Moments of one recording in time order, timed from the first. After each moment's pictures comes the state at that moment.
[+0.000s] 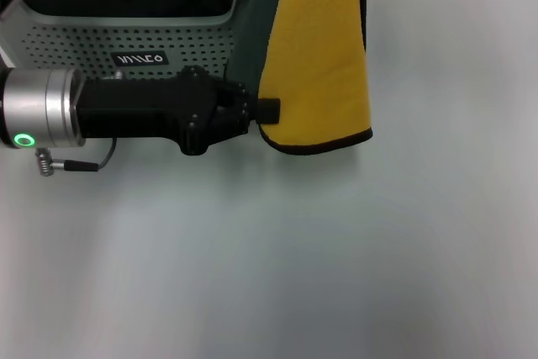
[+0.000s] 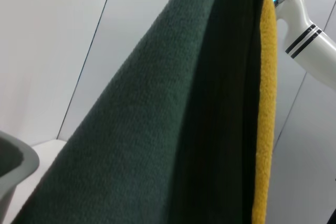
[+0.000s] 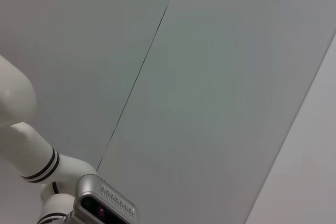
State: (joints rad) left arm -0.85 -2.02 2.85 -0.47 -0.30 1.98 -1.23; right arm 0.83 1.92 -0.97 -1.26 -1.51 -1.57 1.56
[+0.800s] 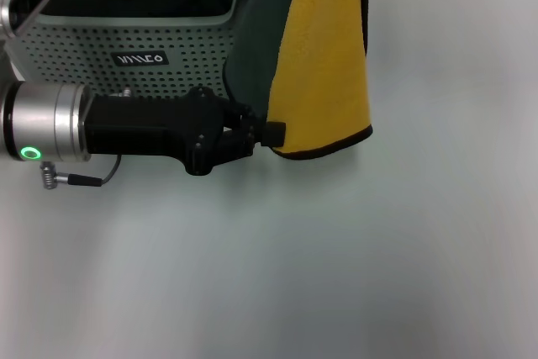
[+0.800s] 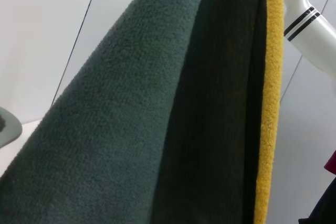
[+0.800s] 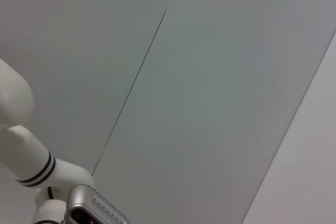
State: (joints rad) left arm -0.85 -2.03 2.85 -0.46 -0.25 1.98 -1.23; right arm 0.81 1.92 -0.97 -1.29 -1.50 -1.56 1.56
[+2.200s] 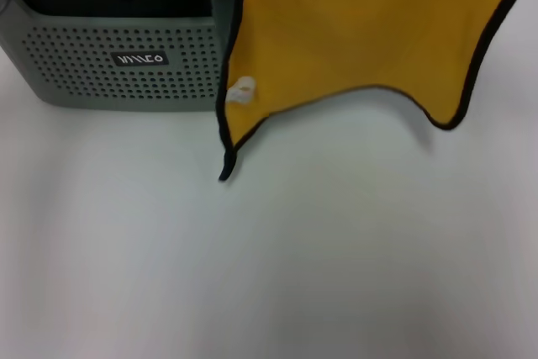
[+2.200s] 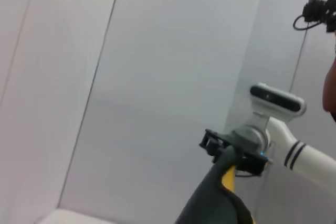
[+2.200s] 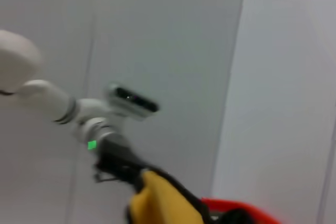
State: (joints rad) left arm -0.95 -1.70 2.85 -0.25 -0.42 2.04 -1.37; right arm 0.56 1.96 -0.74 -1.26 -1.54 -1.78 1.61
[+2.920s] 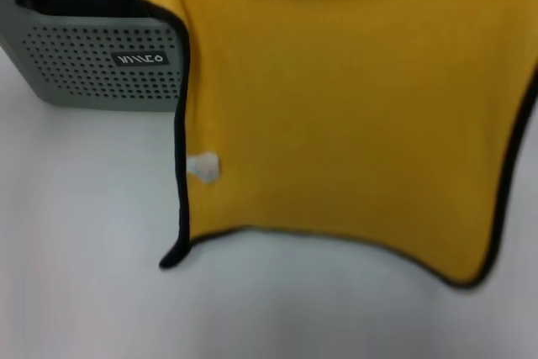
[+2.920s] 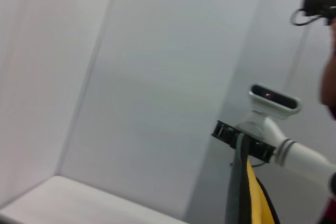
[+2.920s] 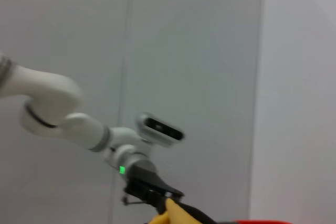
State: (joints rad) left arm -0.90 -1.62 2.84 -0.18 -0.34 2.04 -1.40; right arm 0.52 1.98 -0.69 -1.13 -1.49 -1.91 1.58
